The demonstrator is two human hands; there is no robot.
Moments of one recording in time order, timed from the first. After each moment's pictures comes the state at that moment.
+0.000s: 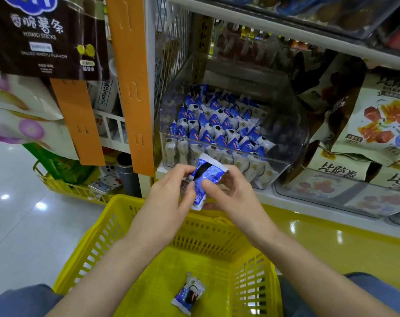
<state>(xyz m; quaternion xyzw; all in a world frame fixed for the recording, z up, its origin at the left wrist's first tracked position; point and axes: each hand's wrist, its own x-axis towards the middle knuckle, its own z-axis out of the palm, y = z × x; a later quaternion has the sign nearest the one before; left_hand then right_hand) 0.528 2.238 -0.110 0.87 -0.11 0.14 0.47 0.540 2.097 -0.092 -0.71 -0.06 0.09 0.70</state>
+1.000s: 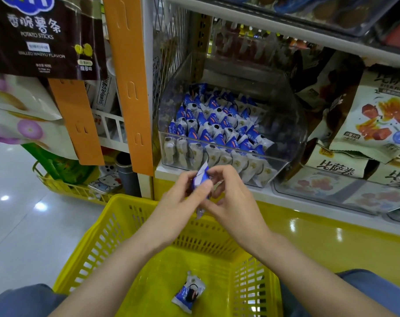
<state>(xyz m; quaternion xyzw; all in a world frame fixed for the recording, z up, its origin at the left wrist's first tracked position) 0.526 2.227 -0.112 0.73 -0.05 -0.08 0.68 0.537 2.090 -0.109 -0.90 -0.17 -0.07 0.39</state>
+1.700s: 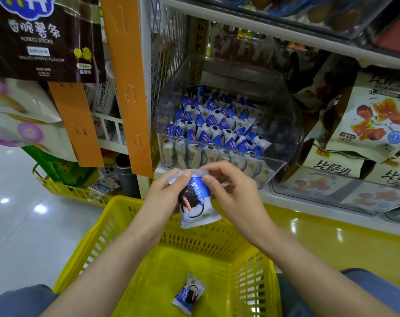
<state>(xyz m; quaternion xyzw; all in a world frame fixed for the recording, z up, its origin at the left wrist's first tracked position) 0.535 2.234 -0.107 0.64 0.04 -0.07 0.76 0.542 2.089 -0.090 -0.84 -0.19 -0.07 0.50</state>
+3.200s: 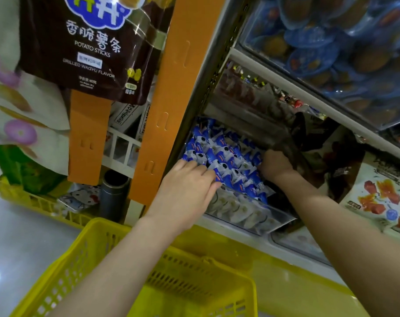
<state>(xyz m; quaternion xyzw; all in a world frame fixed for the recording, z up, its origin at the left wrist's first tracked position) 0.602 2.253 -0.082 0.94 -0.19 0.19 0.20 0.721 2.046 -0.036 -0.99 0.10 -0.01 -0.06</state>
